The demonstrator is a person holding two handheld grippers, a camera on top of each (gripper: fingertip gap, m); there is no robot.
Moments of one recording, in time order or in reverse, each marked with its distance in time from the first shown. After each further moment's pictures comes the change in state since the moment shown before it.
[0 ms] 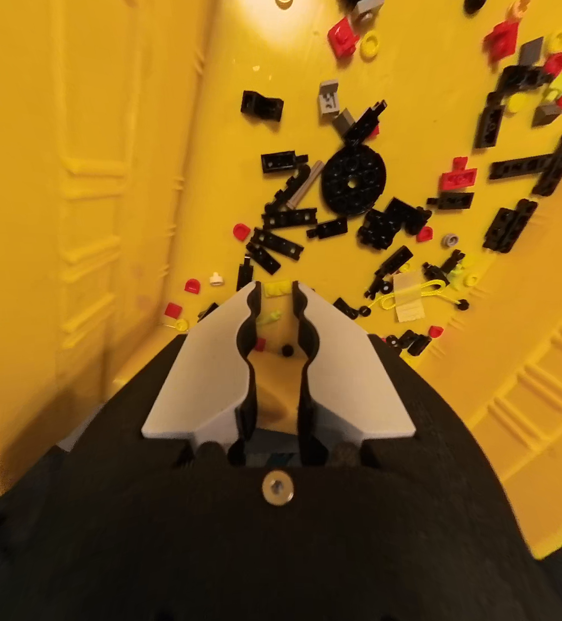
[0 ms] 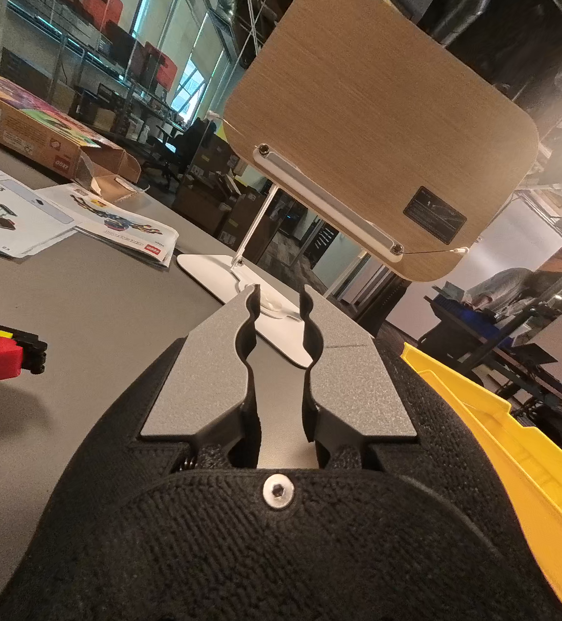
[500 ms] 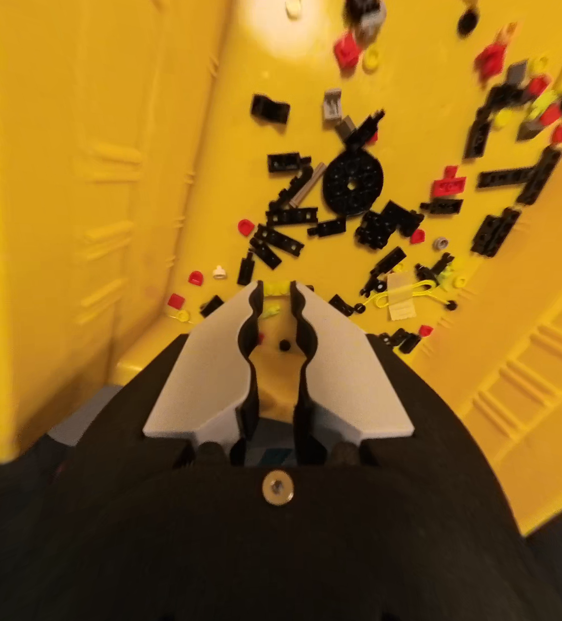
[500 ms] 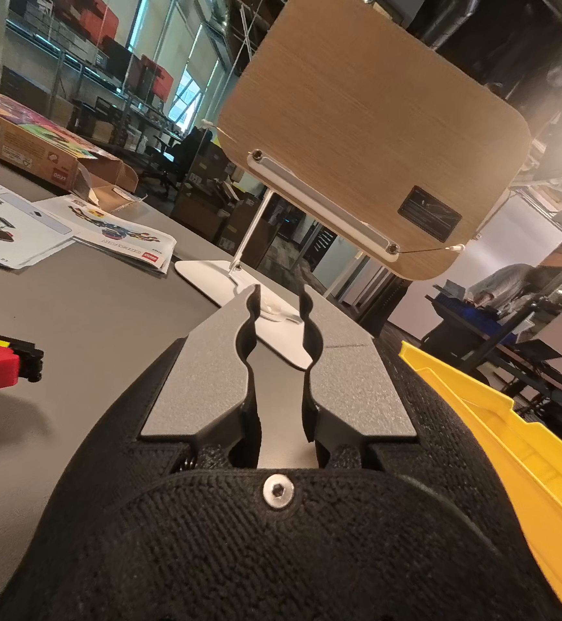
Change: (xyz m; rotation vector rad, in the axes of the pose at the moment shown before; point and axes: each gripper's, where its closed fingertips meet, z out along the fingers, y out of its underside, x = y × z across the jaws) left arm -0.001 -0.001 -0.009 0.030 0.008 -0.044; right arm 0.004 -0.002 -0.001 0.016 0.009 0.028
